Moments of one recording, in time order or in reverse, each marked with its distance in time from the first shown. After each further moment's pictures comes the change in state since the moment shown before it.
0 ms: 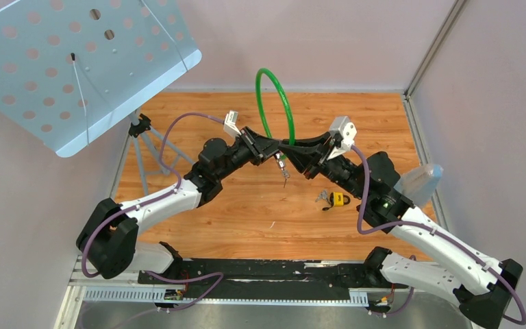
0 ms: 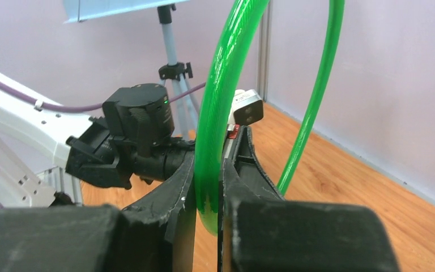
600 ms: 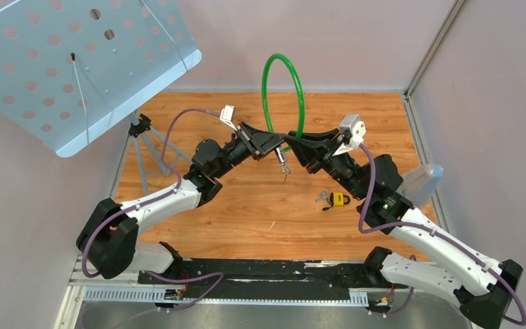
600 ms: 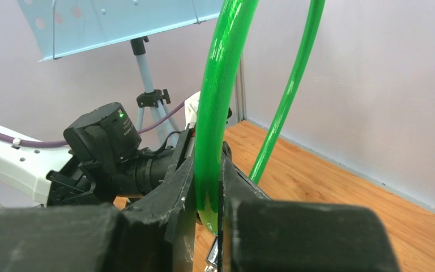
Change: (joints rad) left arm 0.005 0.000 -0.001 0.219 0.082 -0.076; right arm 0.000 -0.008 -0.039 0.118 0.134 0.028
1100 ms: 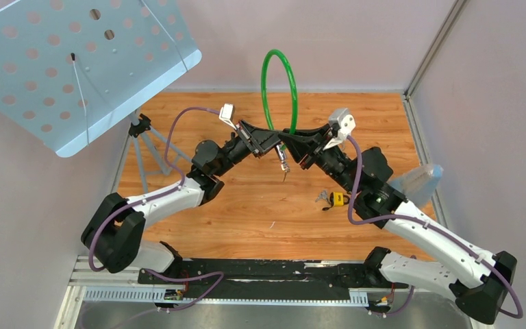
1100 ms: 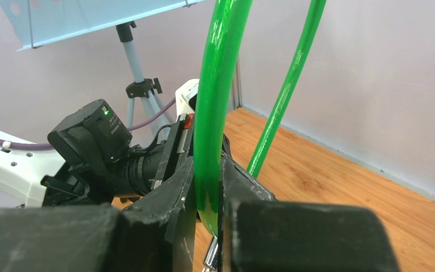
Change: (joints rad) left arm 0.006 0.042 -0.005 0.148 0.025 -0.022; right arm 0.001 0.064 0.048 -0.043 0.021 0.006
